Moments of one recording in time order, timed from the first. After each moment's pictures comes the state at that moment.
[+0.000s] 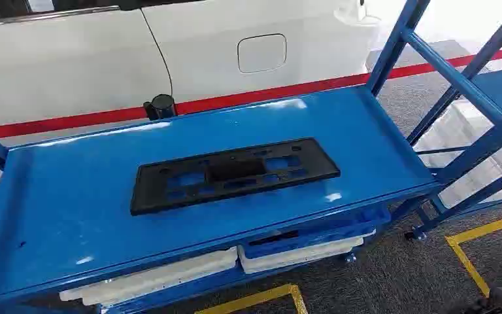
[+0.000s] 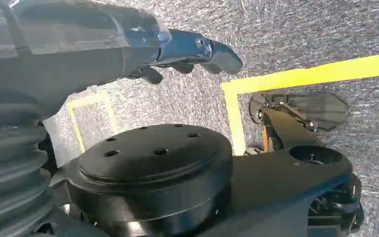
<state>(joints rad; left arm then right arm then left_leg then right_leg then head) -0.12 0.00 -1.04 -0.22 1.05 0.19 0.07 0.32 0.09 -0.54 -1.98 -0.72 -0.68 -0.60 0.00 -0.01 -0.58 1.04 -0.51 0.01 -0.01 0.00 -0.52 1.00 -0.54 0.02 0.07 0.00</state>
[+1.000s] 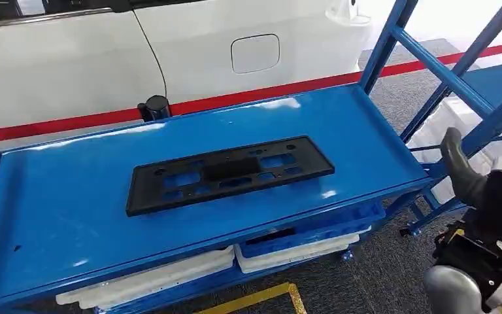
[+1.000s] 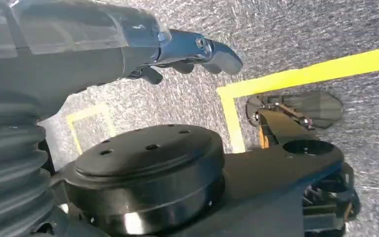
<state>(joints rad) -0.13 0.01 -1.04 -0.22 1.02 0.18 0.08 -0.05 -0.28 -0.05 -2.20 0.83 -0.54 0.39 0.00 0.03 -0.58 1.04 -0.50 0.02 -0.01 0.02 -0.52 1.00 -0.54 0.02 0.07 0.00</state>
